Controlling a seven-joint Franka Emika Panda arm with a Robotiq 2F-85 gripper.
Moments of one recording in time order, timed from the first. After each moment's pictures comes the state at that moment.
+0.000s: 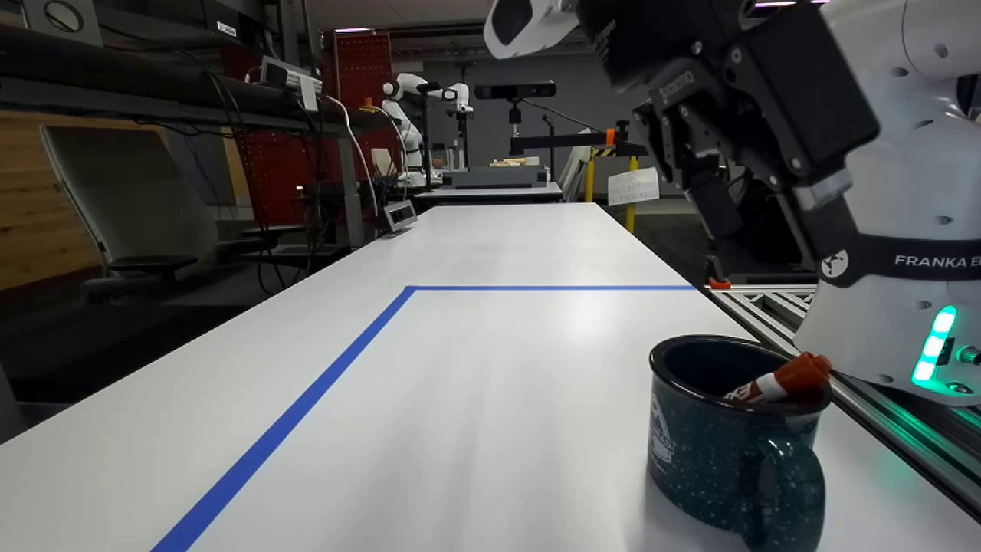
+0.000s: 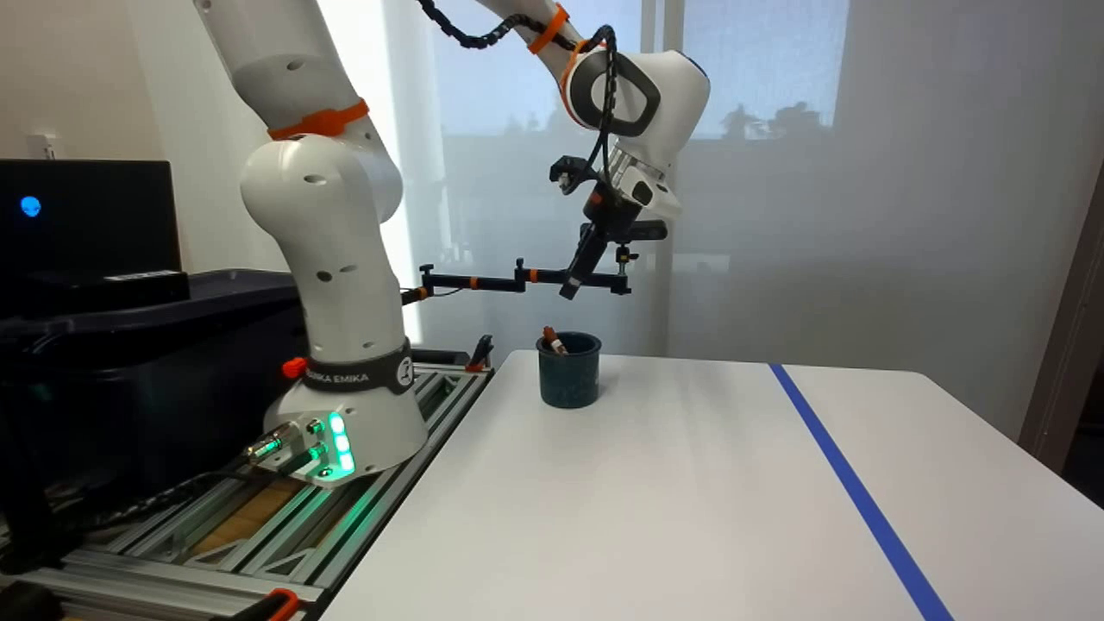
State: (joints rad) arm 0.26 -0.29 0.23 -2.62 0.33 1.89 0.19
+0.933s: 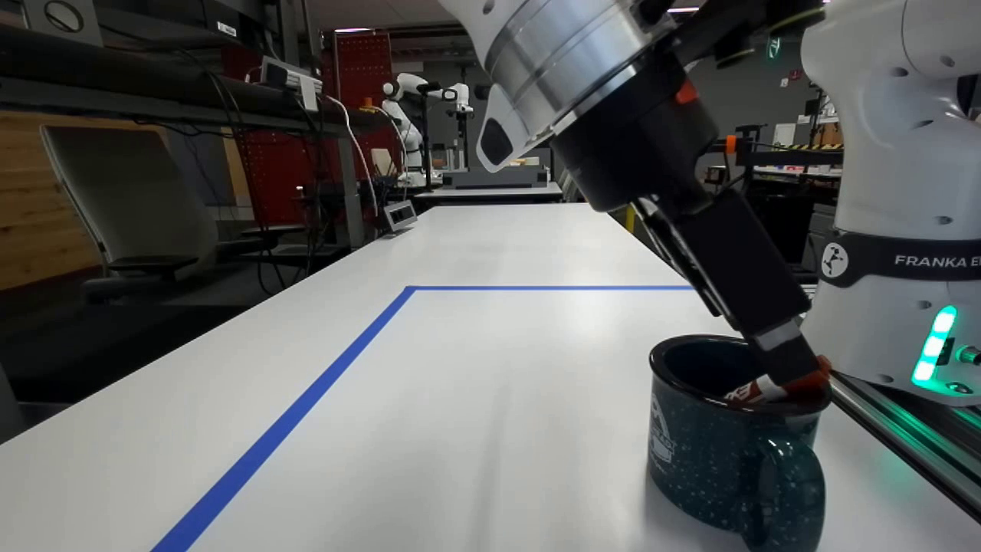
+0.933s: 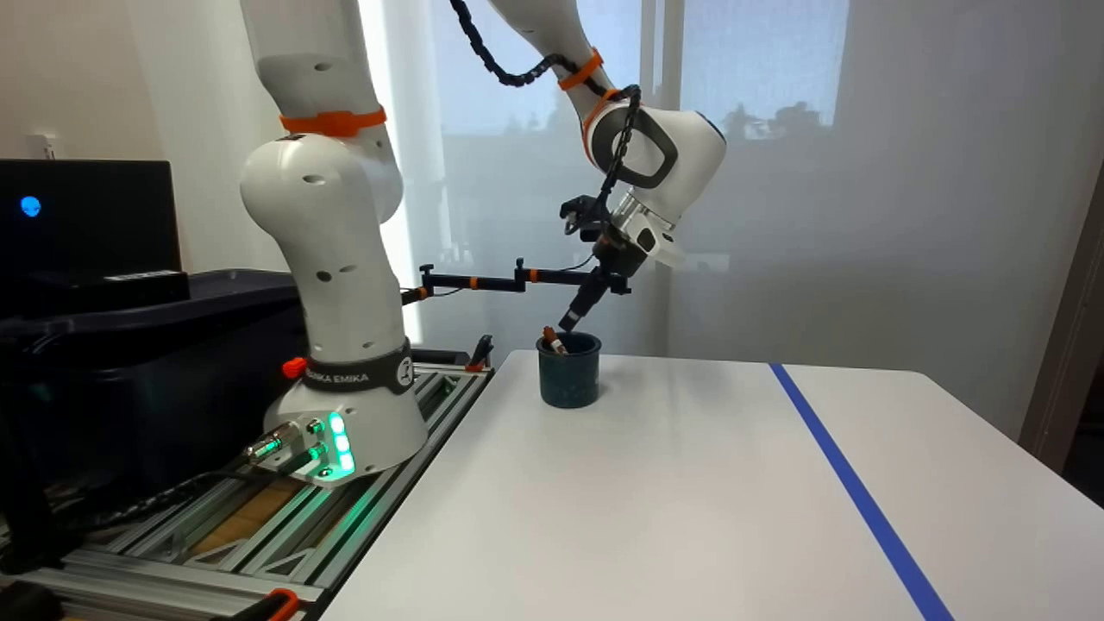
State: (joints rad) arm 0.26 -0.07 0.23 -2.57 0.33 1.98 0.32
